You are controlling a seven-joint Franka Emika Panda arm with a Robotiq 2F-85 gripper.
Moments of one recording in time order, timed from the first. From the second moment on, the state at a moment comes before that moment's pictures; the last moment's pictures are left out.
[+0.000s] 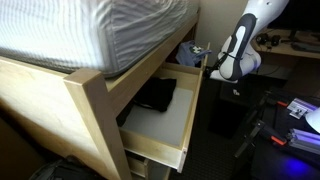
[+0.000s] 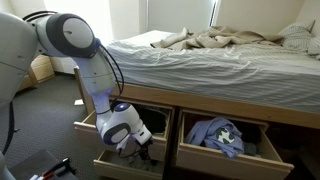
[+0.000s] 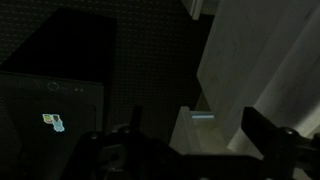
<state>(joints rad) 0.16 0.75 -0.27 -2.45 0.35 3.47 0.73</state>
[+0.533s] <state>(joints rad) 0.26 0.79 -0.35 -2.44 0.53 3.38 0.58</state>
